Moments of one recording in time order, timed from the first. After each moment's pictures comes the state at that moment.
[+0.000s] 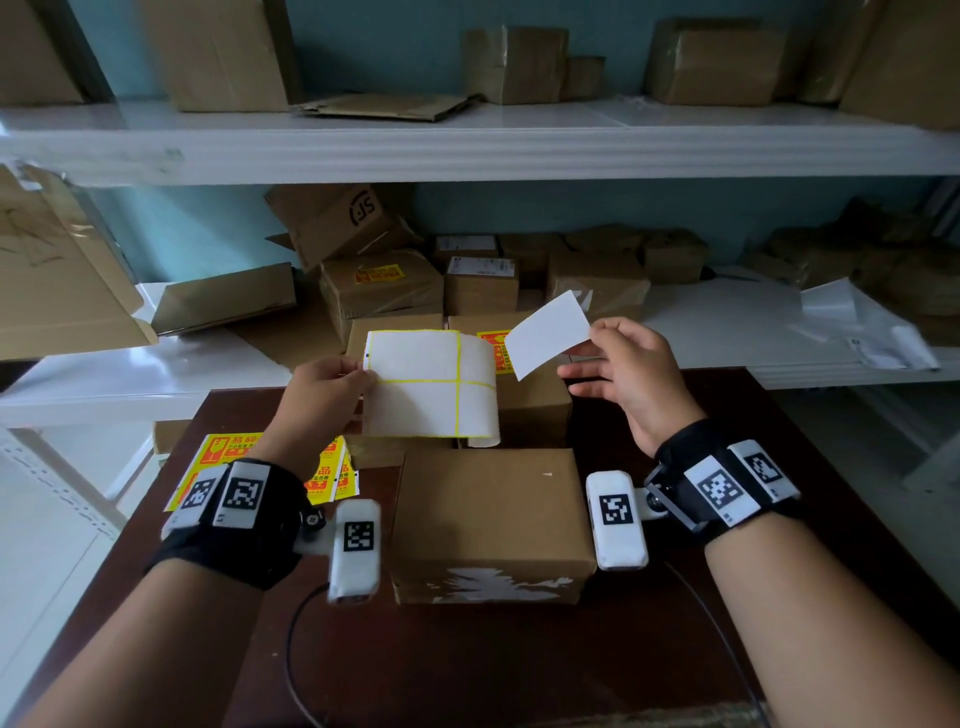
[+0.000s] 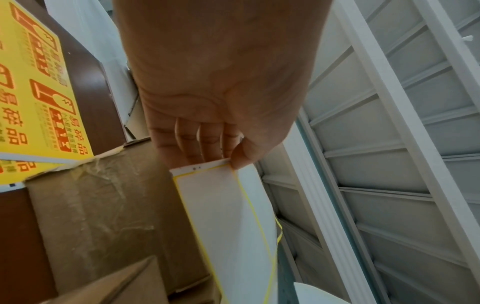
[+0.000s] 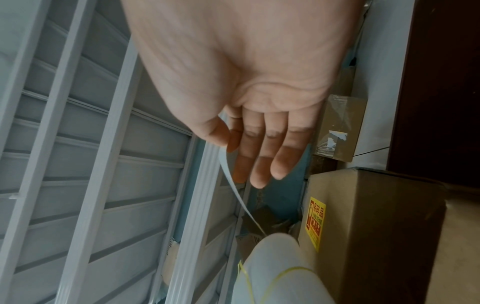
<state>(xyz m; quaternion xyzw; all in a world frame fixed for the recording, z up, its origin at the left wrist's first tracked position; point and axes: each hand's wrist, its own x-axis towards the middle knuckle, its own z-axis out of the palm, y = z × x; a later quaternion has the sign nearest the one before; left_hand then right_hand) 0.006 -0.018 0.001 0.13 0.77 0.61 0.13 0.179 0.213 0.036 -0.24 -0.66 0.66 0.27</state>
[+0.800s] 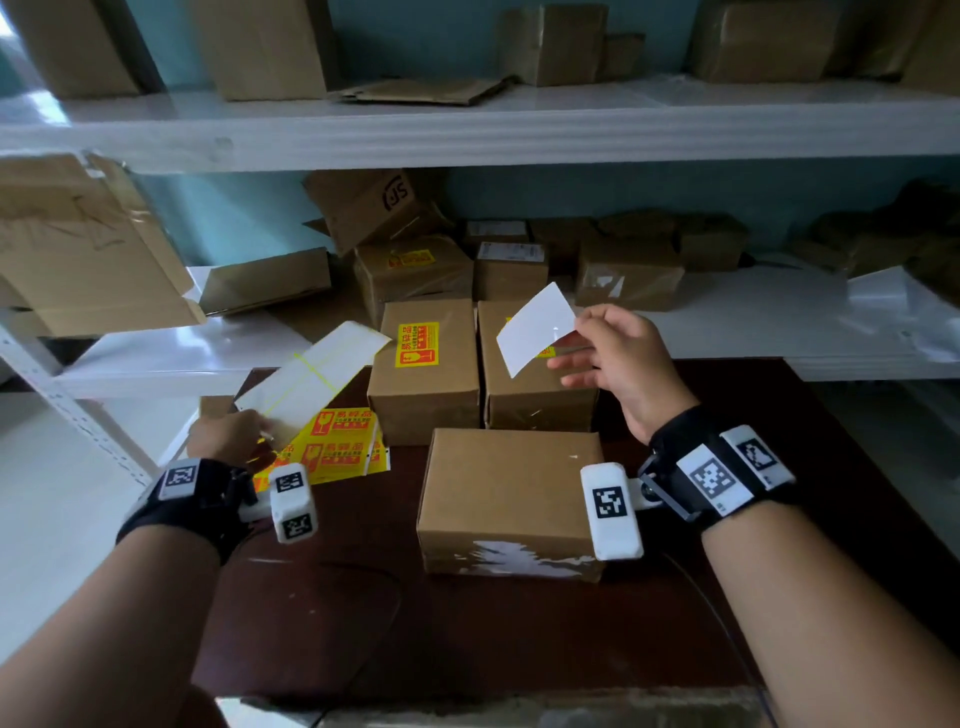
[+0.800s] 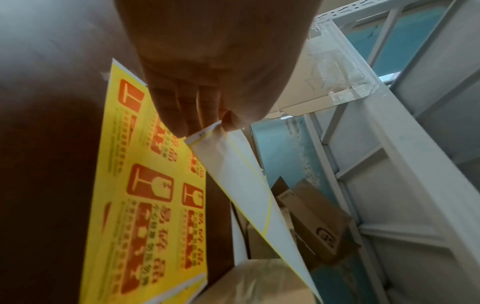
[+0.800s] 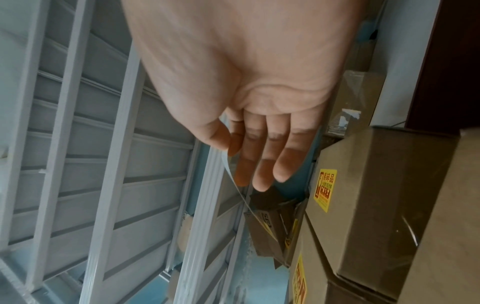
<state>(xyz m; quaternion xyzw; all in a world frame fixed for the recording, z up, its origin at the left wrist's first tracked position) -0.067 -0.137 -0.067 -0.19 0.77 0.61 0.08 0.167 0.186 0.036 -0.21 -0.68 0.66 0.23</state>
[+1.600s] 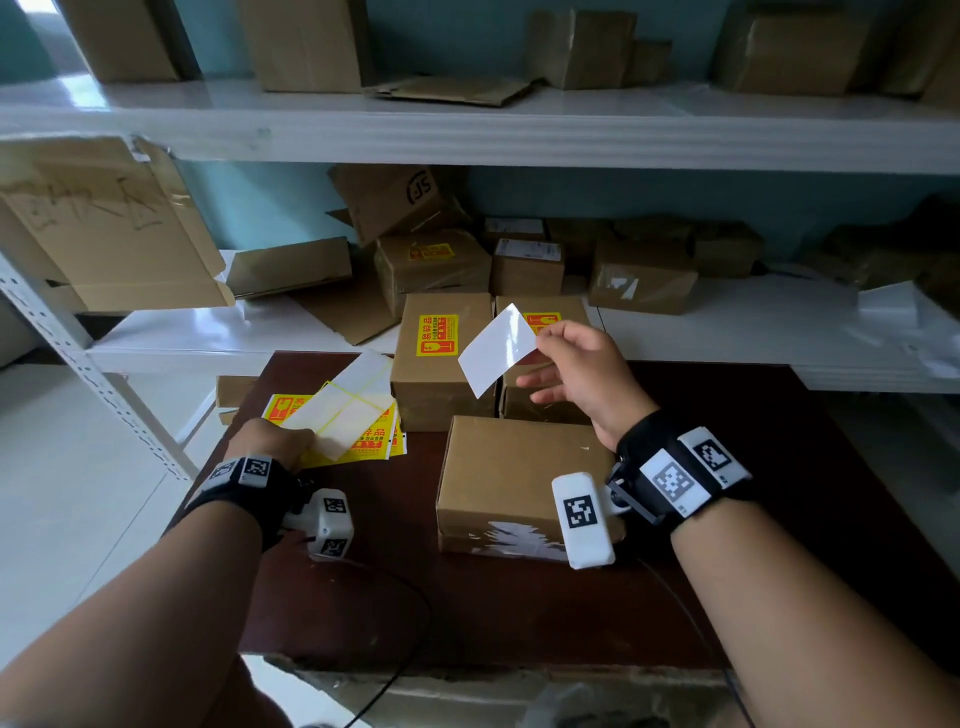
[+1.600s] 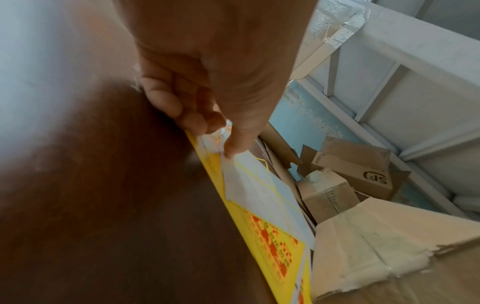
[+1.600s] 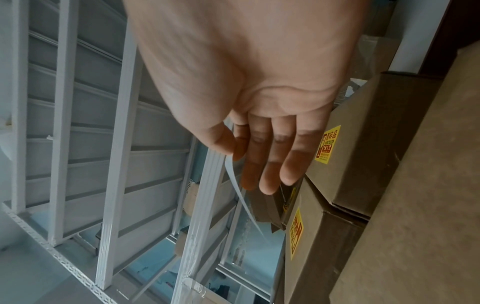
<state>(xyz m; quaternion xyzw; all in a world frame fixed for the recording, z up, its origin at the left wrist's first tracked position) -0.067 -0.149 -0.108 -0.12 0.93 0.31 0.12 0.152 0.145 0.033 -0.20 -0.72 0.64 0.15</state>
